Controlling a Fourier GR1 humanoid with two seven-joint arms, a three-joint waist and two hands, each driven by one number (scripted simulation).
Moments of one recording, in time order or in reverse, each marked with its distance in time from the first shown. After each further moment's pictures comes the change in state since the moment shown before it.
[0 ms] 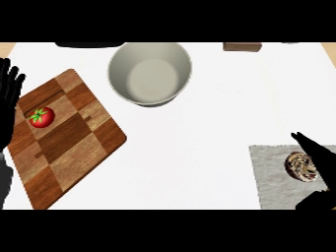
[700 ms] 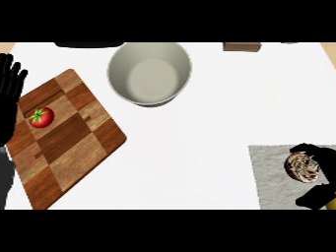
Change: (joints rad) left arm -0.040 -0.018 0.026 0.027 -0.023 -0.030 0.008; right arm -0.056 0.017 -0.067 0.208 0.092 -0.081 -0.154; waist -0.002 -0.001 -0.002
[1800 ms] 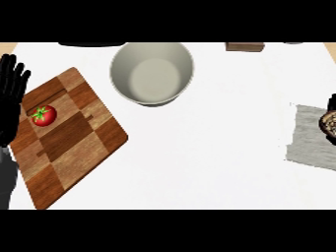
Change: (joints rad) left arm 0.001 -0.025 0.007 -0.010 -0.021 -0.015 0.004; right arm -0.476 -0.206 -0.094 0.517 0.141 -0.058 -0.251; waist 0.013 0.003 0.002
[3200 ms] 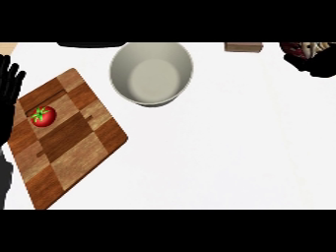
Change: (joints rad) left arm 0.006 0.009 0.025 -0.007 0.010 -0.019 0.015; right arm -0.457 0.239 -0.103 -0.582 -0.490 0.378 0.497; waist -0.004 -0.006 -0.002
